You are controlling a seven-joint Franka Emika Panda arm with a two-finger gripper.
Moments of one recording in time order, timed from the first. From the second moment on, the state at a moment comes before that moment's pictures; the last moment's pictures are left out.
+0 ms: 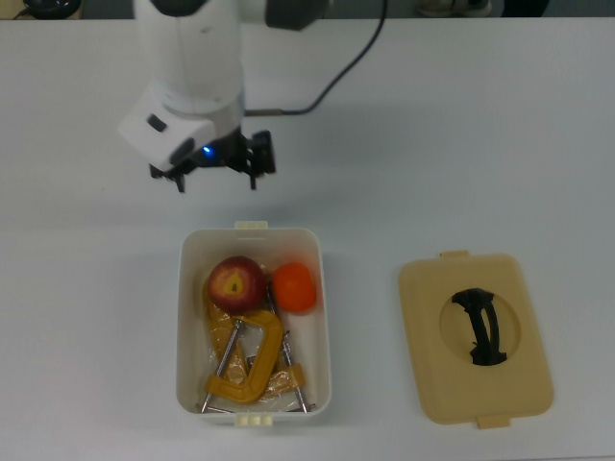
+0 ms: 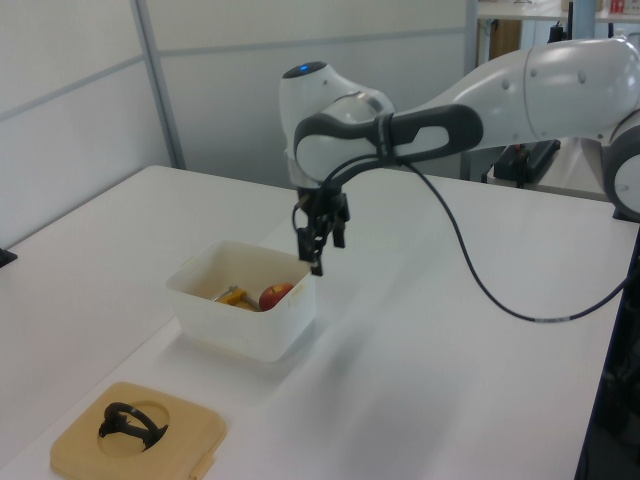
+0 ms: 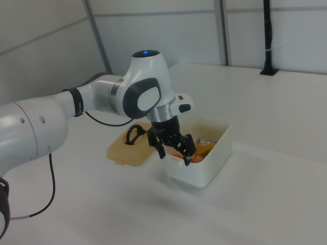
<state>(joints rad) -0.03 0.36 0.00 -1.47 -0.04 1.83 -0.10</state>
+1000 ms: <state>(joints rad) -0.09 0.33 0.00 -1.48 -0.04 1.74 -0.18</state>
